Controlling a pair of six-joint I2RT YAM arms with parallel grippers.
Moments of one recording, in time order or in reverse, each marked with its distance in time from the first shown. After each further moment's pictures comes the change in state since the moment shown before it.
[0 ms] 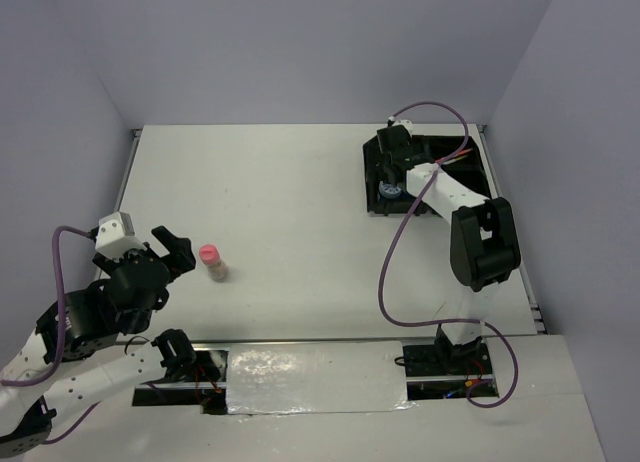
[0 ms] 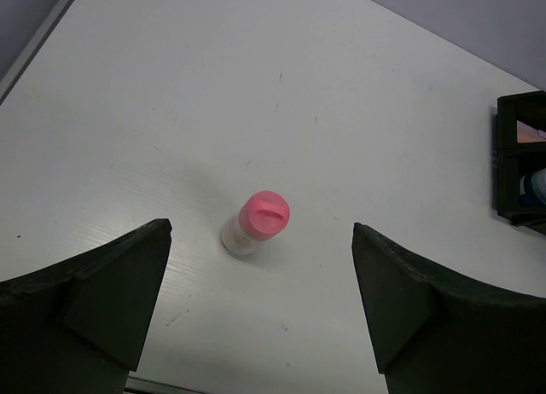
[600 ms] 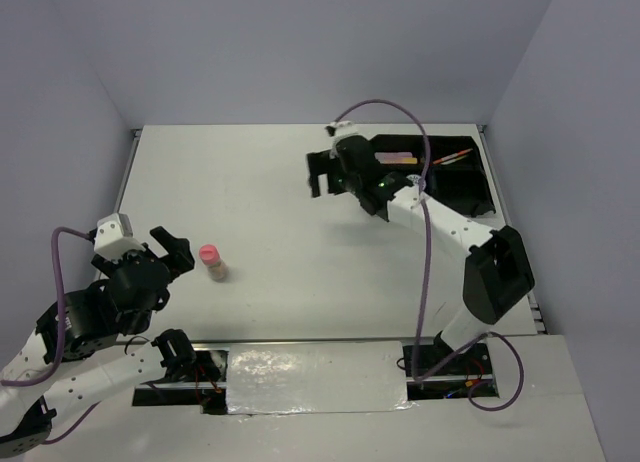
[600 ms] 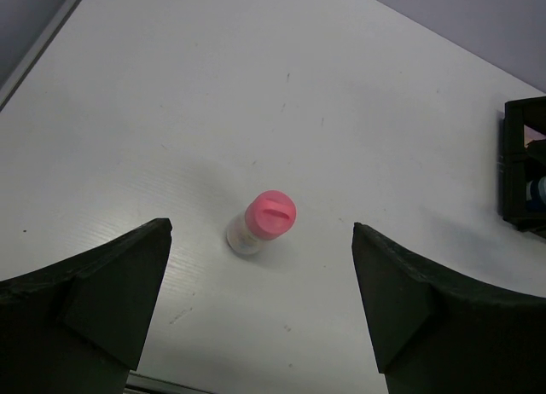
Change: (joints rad) left arm 0.000 0.000 0.000 -0.018 -0.009 -0.020; right arm 0.294 -0.190 -0.063 0.112 -0.182 -0.027
